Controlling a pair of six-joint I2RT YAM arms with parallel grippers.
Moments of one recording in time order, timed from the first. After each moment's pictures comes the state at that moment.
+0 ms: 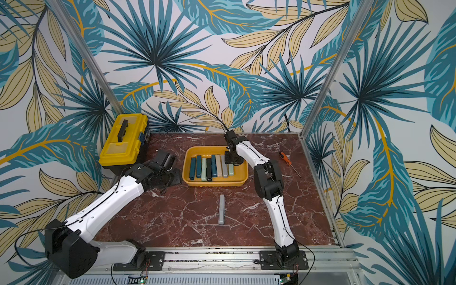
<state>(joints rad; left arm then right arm) -0.46 1.32 1.16 -0.88 -0.11 -0.68 0.39 2.35 2.08 -0.97 0.06 0.38</state>
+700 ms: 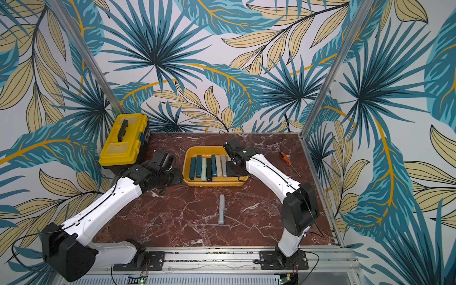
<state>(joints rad) -0.46 1.29 1.15 -0.85 -0.07 -0.66 0.60 1.70 1.47 -0.98 0.13 0.50</state>
